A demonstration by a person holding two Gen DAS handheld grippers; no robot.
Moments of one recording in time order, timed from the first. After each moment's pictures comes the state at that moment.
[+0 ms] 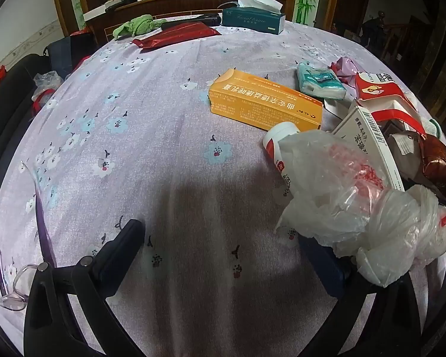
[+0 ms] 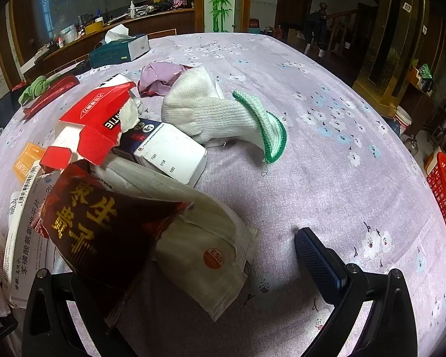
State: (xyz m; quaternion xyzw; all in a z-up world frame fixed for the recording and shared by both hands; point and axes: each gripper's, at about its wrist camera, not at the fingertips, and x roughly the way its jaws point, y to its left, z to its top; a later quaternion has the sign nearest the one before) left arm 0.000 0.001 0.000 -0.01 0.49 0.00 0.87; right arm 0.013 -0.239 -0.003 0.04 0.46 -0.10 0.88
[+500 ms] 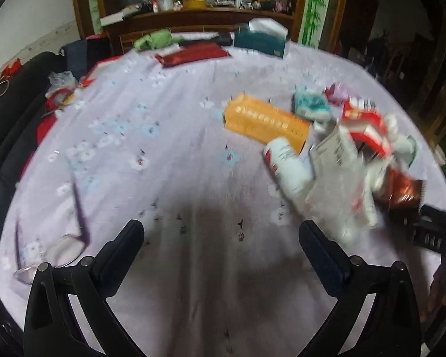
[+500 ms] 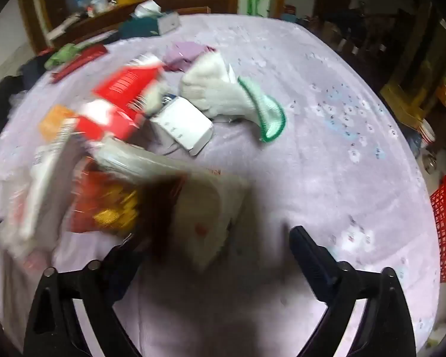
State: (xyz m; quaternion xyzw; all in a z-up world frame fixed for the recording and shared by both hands) left arm -0.048 0.008 0.047 -0.03 0.45 0.02 0.89; right arm -0.019 -0.258 0.024 0.01 0.51 0.00 0.86
